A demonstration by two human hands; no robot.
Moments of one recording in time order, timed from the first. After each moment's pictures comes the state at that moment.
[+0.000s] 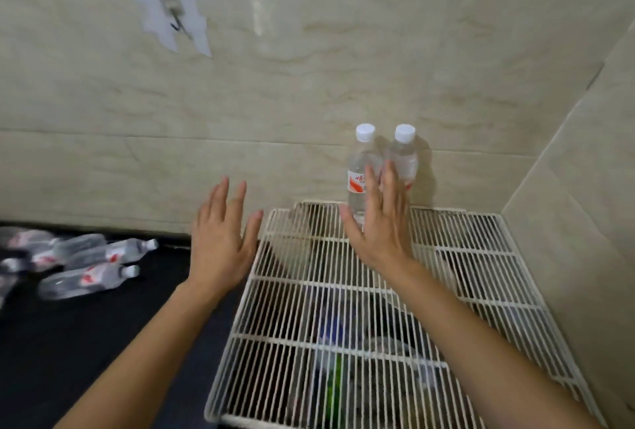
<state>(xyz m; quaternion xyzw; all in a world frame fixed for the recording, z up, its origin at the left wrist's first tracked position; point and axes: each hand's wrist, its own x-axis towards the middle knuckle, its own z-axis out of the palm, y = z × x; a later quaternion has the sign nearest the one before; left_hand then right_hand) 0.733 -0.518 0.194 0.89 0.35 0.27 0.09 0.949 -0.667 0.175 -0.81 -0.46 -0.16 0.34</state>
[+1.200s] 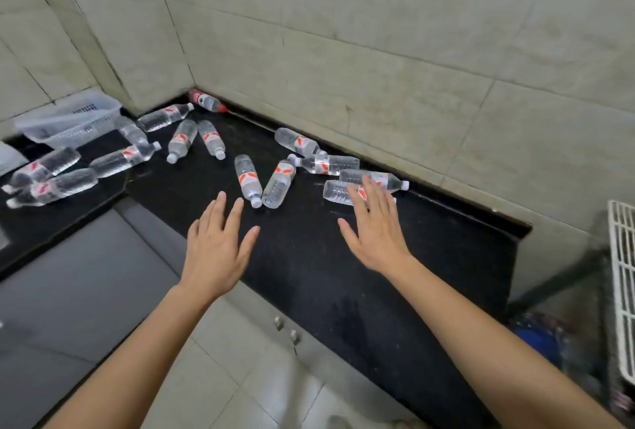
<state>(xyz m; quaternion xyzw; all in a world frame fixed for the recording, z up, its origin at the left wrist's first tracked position) 0.105 -0.378 0.133 0.78 0.61 0.13 0.02 0.399 -0.395 0.100 -0.68 -0.71 -0.02 0.18</state>
